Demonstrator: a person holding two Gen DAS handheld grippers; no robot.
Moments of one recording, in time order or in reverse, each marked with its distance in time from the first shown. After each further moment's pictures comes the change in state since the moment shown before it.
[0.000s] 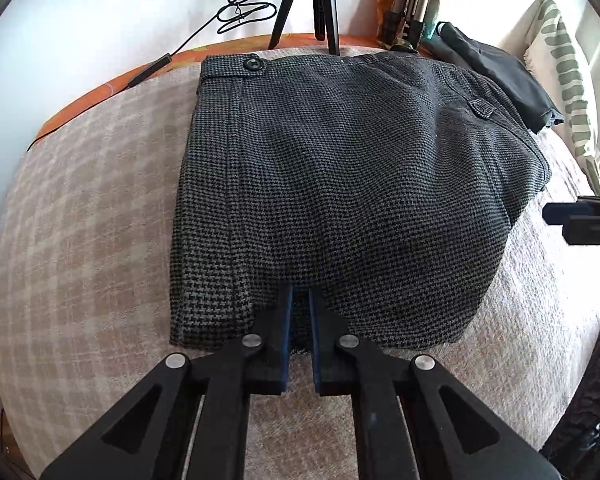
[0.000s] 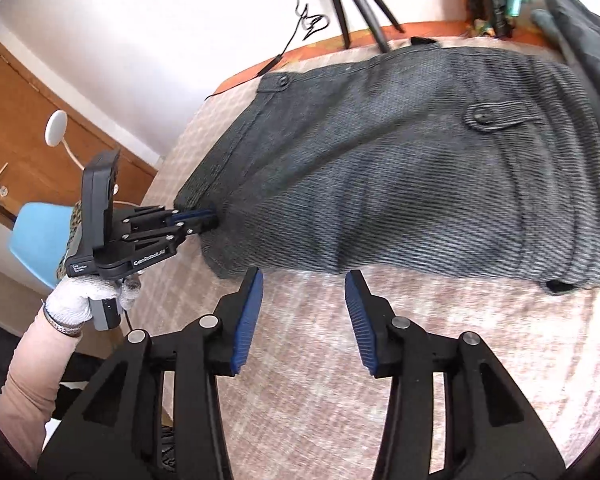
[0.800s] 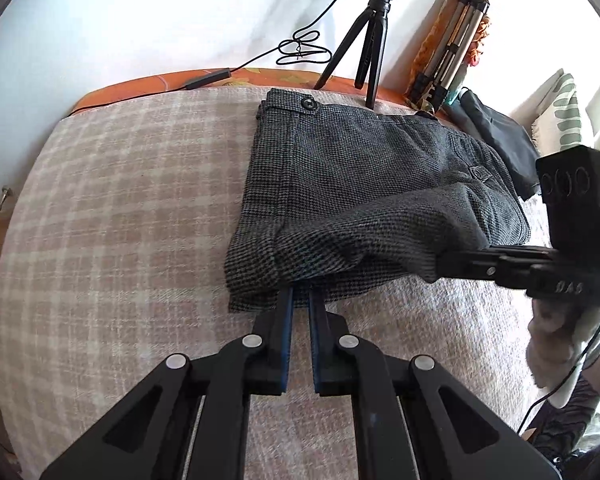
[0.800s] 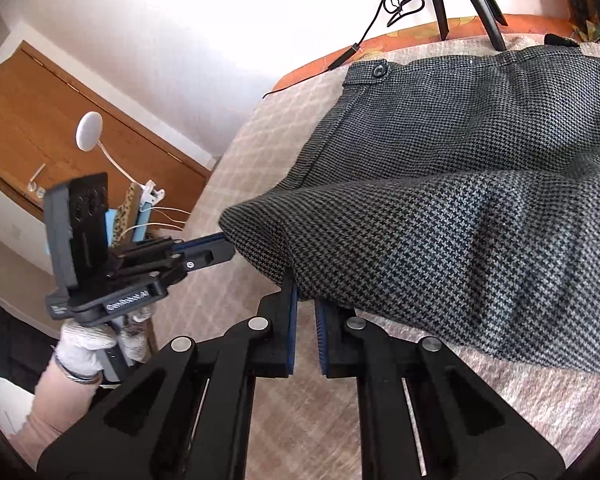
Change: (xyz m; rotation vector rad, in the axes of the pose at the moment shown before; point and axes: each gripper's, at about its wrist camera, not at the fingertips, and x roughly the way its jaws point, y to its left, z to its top) left arm -0.057 0.040 -0.014 -0.203 -0.103 -0.059; right arm 0.082 0.067 0.036 -0.028 0.050 0.283
